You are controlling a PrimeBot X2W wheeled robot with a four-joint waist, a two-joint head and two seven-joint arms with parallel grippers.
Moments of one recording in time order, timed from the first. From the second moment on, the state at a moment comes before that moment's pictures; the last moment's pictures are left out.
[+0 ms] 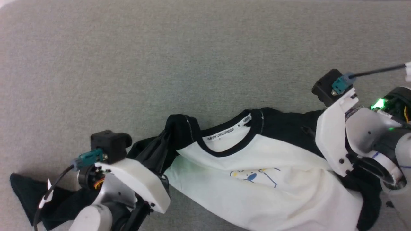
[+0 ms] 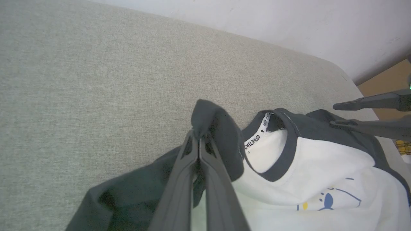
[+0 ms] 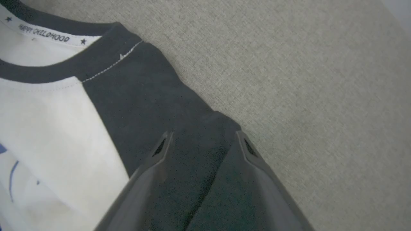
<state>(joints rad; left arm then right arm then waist) -0.10 0.30 -0.31 -0.33 -0.57 0.10 0.35 -0.47 -0.45 0.35 -0.24 0.42 0.13 1.12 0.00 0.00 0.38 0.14</state>
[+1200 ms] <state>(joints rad) -0.15 0.23 -0.23 -0.37 -0.60 0.14 0.21 -0.42 -0.26 0.06 -0.23 0.34 0.13 0.51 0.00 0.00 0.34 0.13</state>
